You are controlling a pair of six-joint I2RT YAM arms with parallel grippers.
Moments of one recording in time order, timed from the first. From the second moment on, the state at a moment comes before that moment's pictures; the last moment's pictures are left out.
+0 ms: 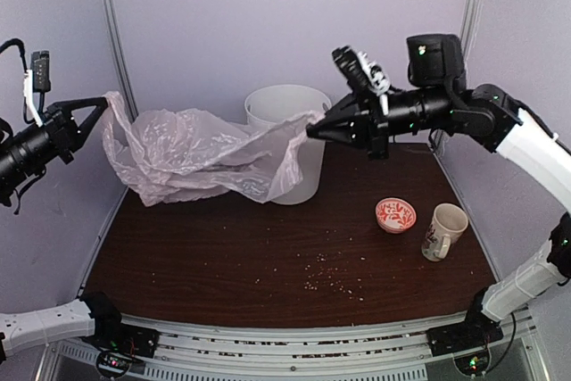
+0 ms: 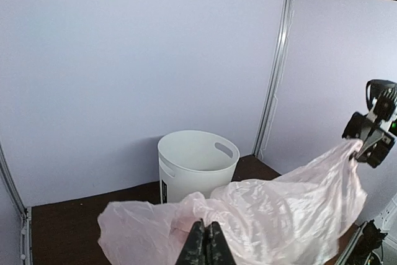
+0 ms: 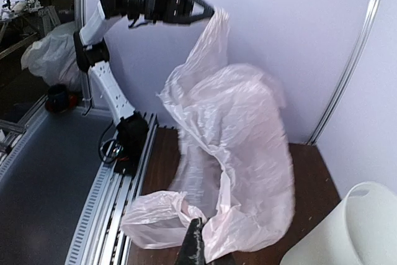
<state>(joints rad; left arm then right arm) -0.63 0.66 1.31 -0.59 -0.01 -0.15 0.86 1.41 1.65 -0.58 -0.66 -0.37</state>
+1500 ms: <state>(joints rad) -0.63 0.74 0.82 -0.16 -0.29 -0.05 0.84 1.80 2.04 -0.42 -0.40 -0.34</state>
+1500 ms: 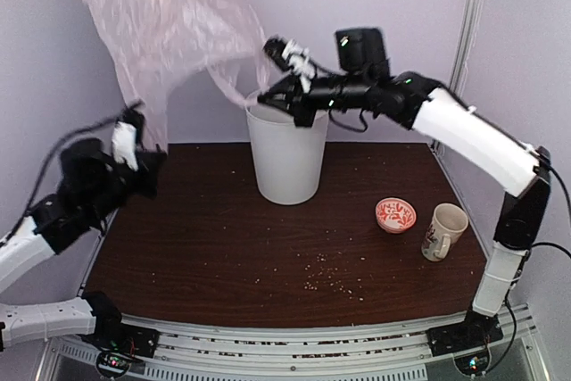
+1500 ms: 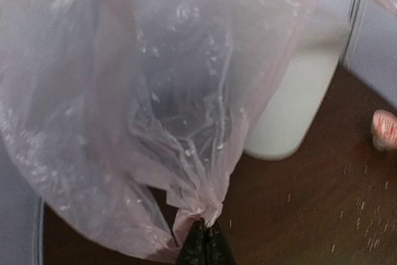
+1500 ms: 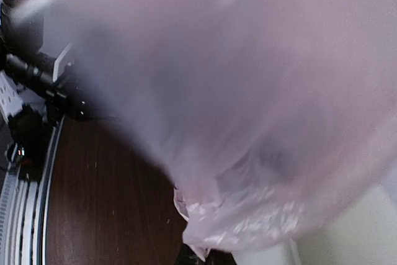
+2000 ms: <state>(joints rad) -0.64 0.51 1.03 -0.40 0.24 -0.15 1.15 1.76 1.88 -1.09 -0.48 -0.72</state>
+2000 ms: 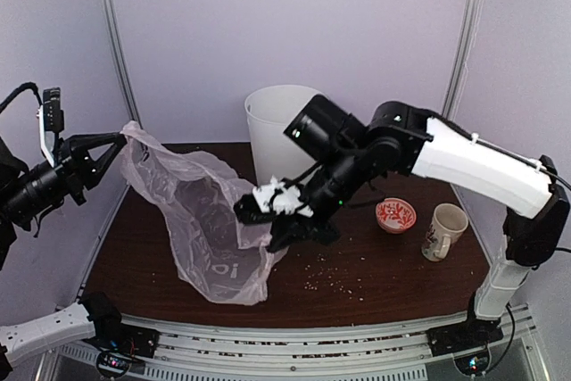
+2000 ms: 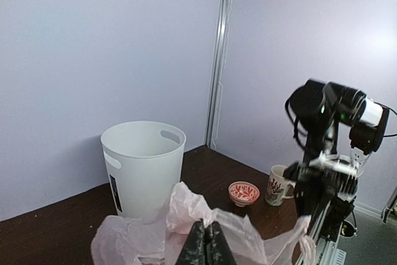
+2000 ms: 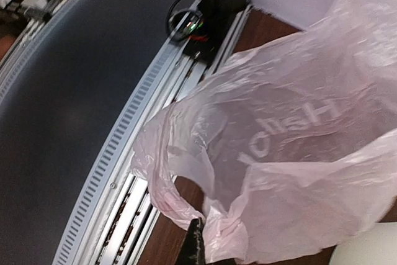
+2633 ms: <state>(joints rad) -0.64 0.78 1.15 -0.54 -0.39 -0.21 0.86 1.97 2.14 -0.68 -0.36 -0.21</state>
